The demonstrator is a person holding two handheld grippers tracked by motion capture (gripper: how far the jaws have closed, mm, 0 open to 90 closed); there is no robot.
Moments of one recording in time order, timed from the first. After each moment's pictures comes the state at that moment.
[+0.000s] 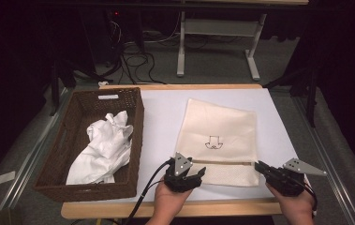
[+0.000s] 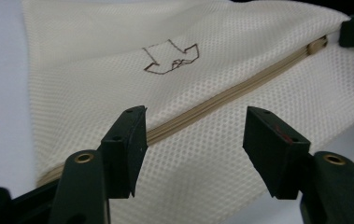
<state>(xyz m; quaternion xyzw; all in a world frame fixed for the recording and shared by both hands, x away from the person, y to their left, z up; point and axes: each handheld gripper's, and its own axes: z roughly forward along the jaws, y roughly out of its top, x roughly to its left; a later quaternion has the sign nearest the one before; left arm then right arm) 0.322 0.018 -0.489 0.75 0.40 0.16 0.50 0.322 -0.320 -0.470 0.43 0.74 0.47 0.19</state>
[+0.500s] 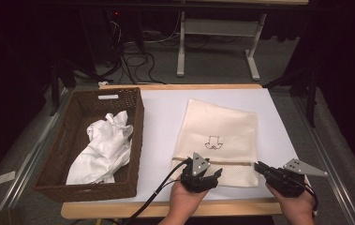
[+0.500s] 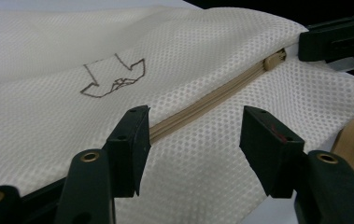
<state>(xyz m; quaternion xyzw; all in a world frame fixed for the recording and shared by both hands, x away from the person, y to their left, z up) 0.325 -0.025 -0.485 0.76 0.37 0.14 0.51 0.320 -0.319 -0.468 0.42 0.75 0.48 0.19</state>
